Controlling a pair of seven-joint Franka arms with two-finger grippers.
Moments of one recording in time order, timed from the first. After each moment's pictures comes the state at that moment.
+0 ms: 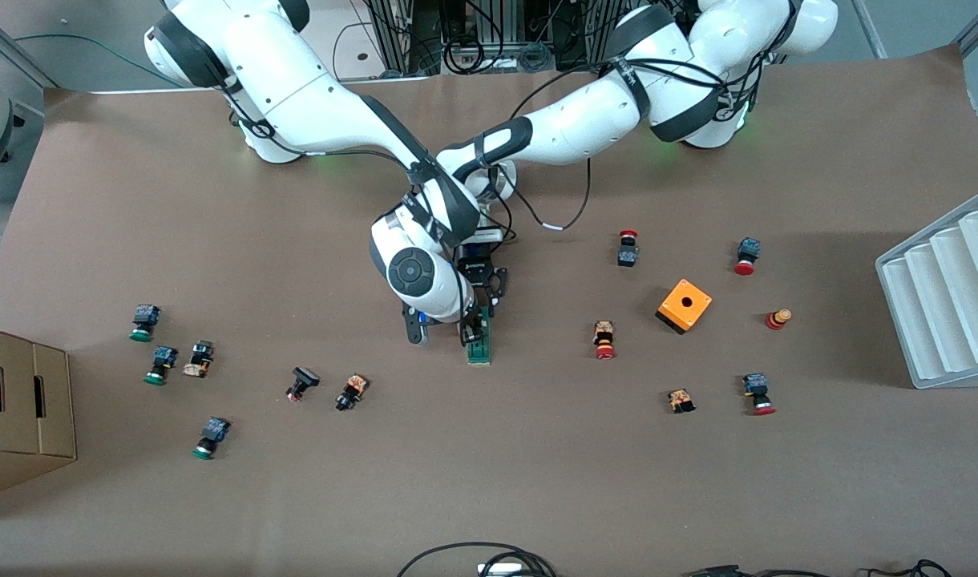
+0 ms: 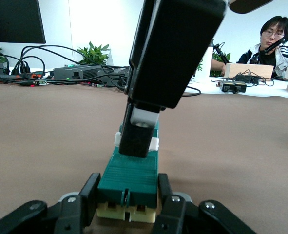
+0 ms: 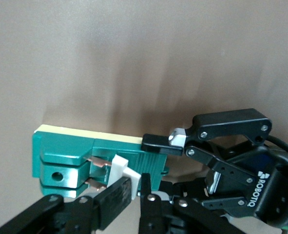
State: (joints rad) left arm -0.68 1.17 -0.61 -1.60 2.20 1.53 -2.53; right arm 0.67 0.71 0.02 -1.61 0.31 2.34 1.88
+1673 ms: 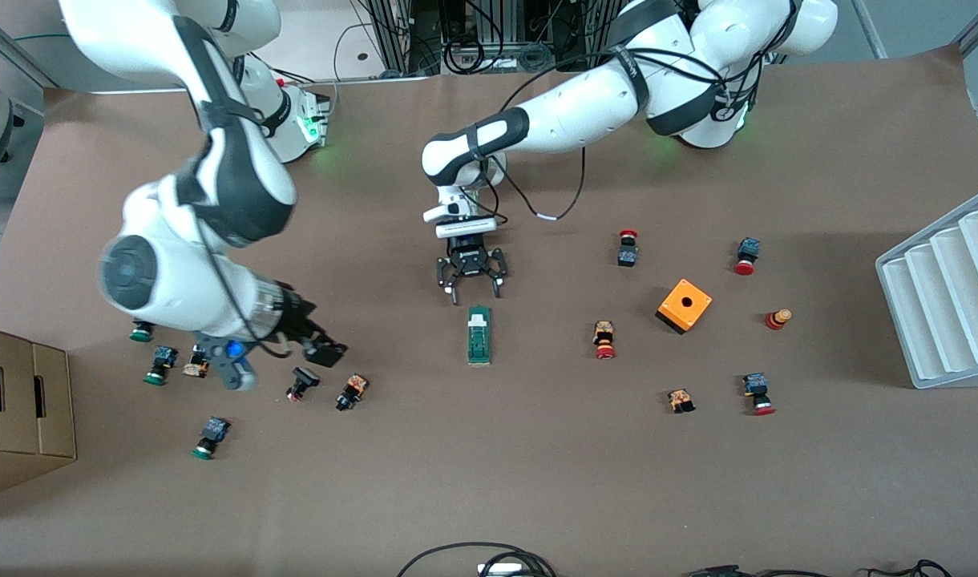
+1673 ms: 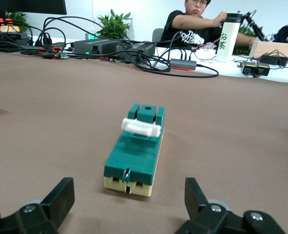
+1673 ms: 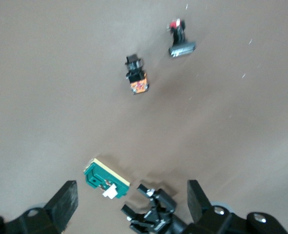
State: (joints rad) left arm -0.69 1.11 -0.68 -1.58 1.98 1.56 -2.49; right arm 0.37 0.32 -0.14 -1.54 0.30 1.80 1.00
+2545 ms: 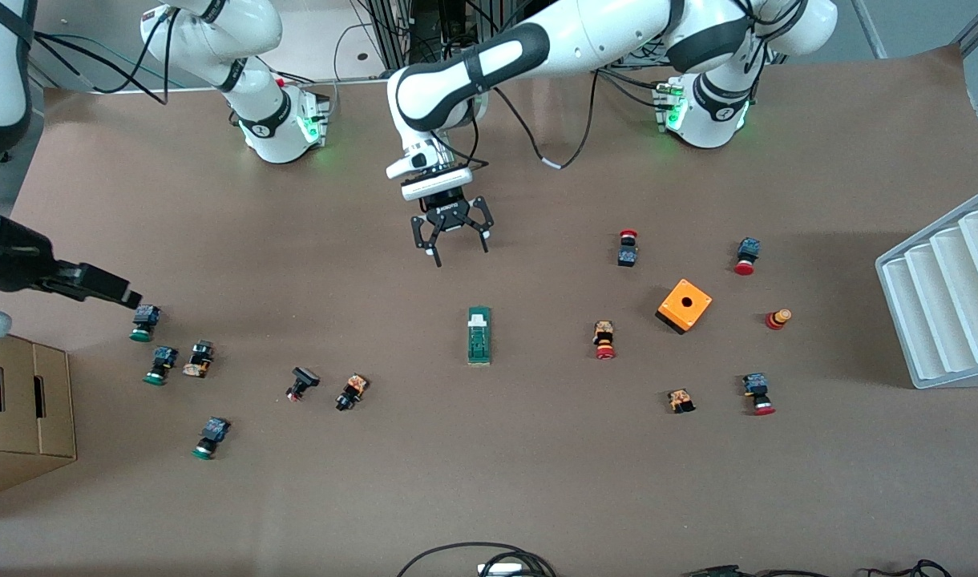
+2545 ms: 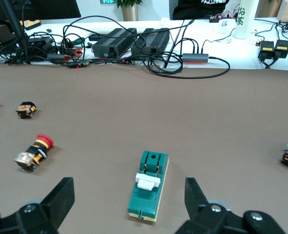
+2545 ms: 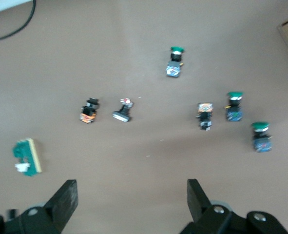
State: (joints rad) left arm -0.70 0.78 -0.71 -1.56 1.51 1.62 -2.10; right arm 0.13 0.05 -0.22 -1.60 0.15 1.67 0.06
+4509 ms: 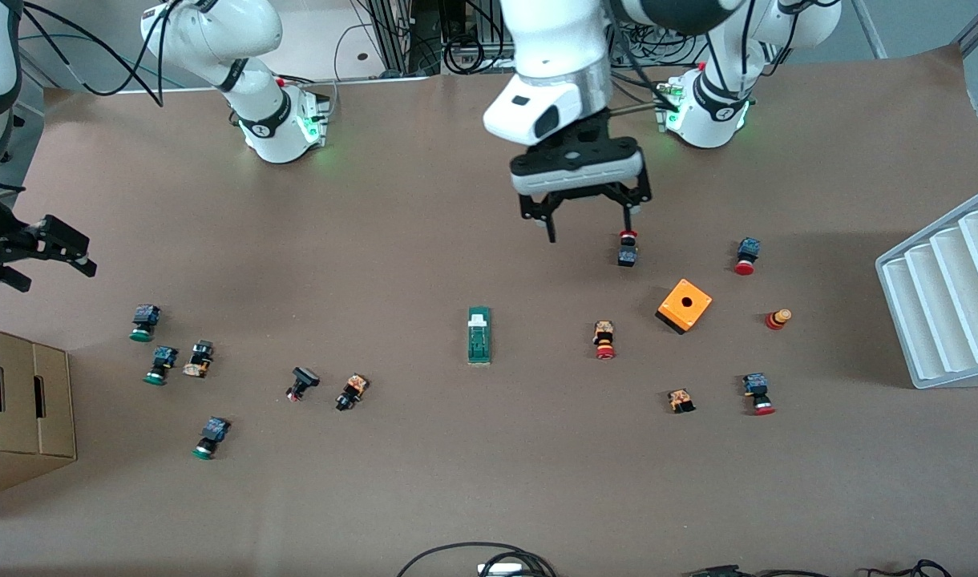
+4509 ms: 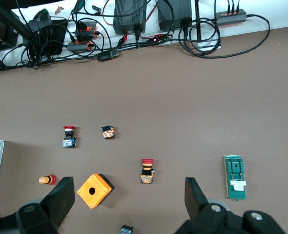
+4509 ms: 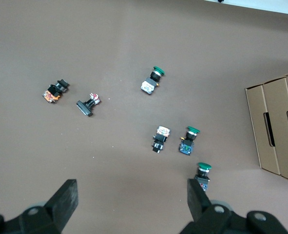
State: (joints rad) left arm -0.41 0.26 -0.43 -1.29 0.54 1.63 -0.80; right arm 0.10 -0.14 -0.26 -1.87 0.06 1.88 -0.36
